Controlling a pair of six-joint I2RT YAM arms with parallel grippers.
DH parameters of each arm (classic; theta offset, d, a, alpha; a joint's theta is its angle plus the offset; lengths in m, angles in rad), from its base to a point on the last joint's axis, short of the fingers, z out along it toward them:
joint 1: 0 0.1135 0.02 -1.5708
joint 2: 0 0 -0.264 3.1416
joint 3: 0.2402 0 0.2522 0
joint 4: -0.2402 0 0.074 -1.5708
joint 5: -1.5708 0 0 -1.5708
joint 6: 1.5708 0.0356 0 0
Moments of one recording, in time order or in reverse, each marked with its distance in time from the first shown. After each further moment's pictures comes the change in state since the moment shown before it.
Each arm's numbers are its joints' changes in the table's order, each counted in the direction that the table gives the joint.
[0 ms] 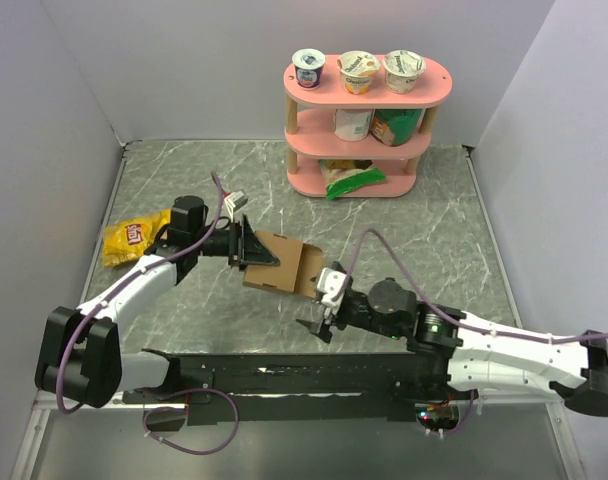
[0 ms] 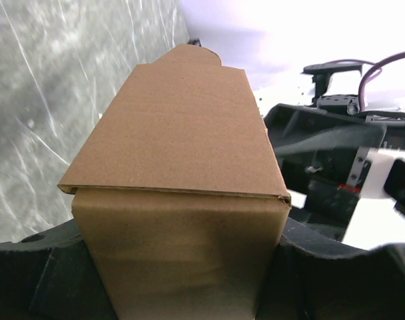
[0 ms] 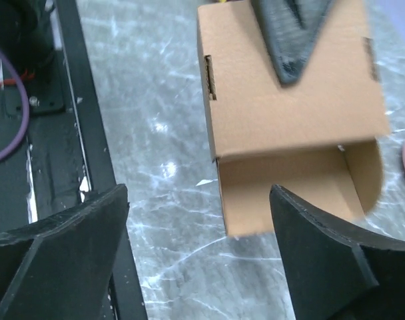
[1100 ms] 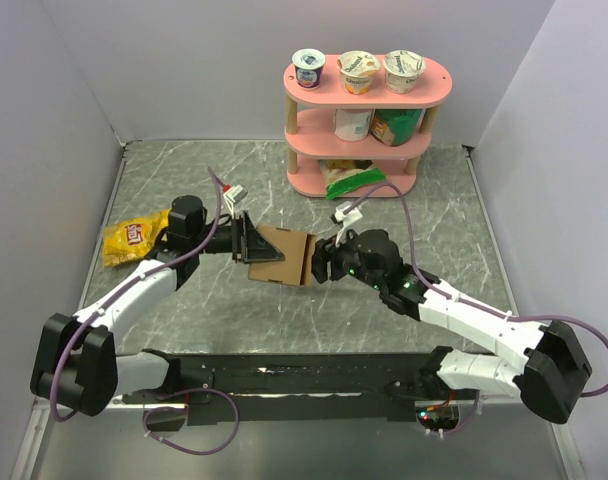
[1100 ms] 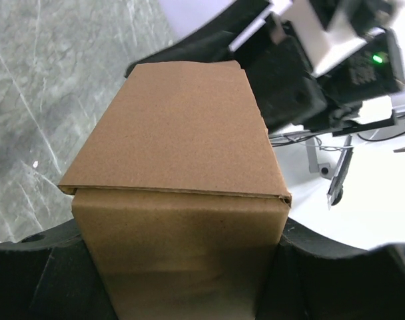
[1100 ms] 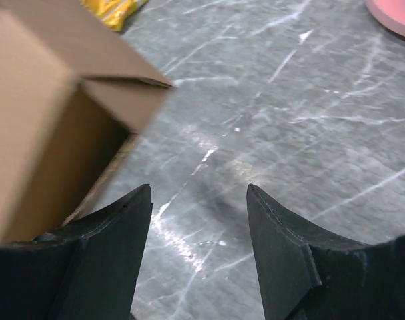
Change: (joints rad) left arm -0.020 -0.042 -0.022 0.204 0.063 -0.063; right arm -0.430 0.259 0.067 0.102 0.073 0.481
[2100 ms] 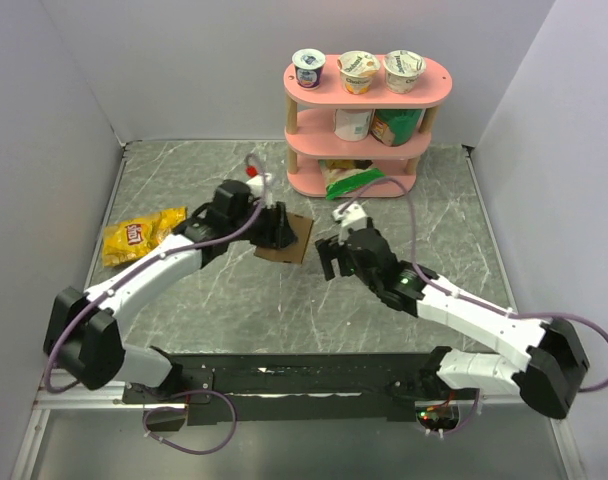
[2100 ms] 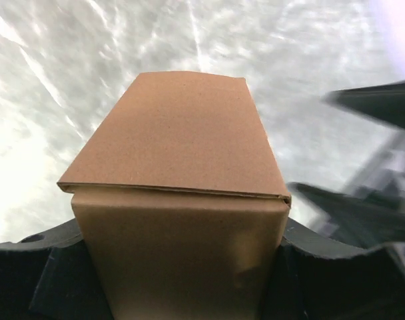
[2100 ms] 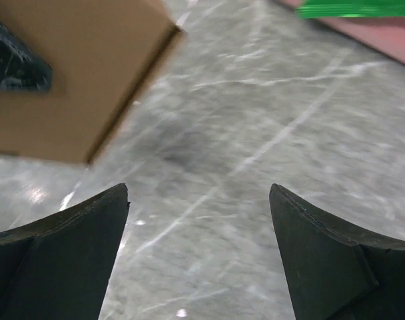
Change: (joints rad) left arm -0.242 0.142 0.320 -0.482 0.788 0.480; right arm 0.048 0.038 0.085 -0.231 -0.351 -0.119
